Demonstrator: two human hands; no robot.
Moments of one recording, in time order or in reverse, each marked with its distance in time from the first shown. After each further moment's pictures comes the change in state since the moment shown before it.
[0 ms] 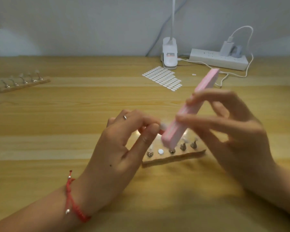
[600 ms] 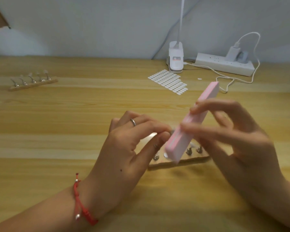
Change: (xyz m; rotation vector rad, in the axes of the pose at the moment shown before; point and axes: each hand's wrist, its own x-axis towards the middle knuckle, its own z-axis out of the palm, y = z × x) left_hand 0.000 -0.001 -0.001 0.064 0.032 0.018; right_hand -0.002 -0.016 0.002 0.072 -0.039 0.055
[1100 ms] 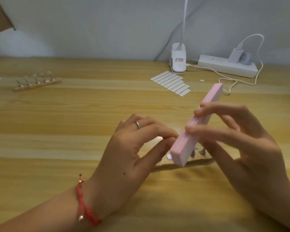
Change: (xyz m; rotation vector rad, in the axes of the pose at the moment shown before) left_hand 0.000 -0.004 -0.001 -0.067 0.001 0.036; right_hand 0.000 0.008 -0.003 -0.047 0.016 -0.014
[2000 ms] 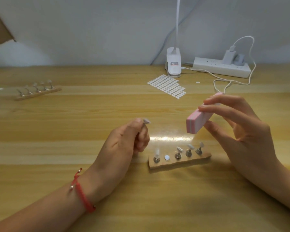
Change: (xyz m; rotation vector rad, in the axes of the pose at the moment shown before) left_hand 0.008 -0.008 0.001 -0.552 -0.012 -0.608; right_hand -0.001 0.030 -0.008 0.111 0.095 0.188
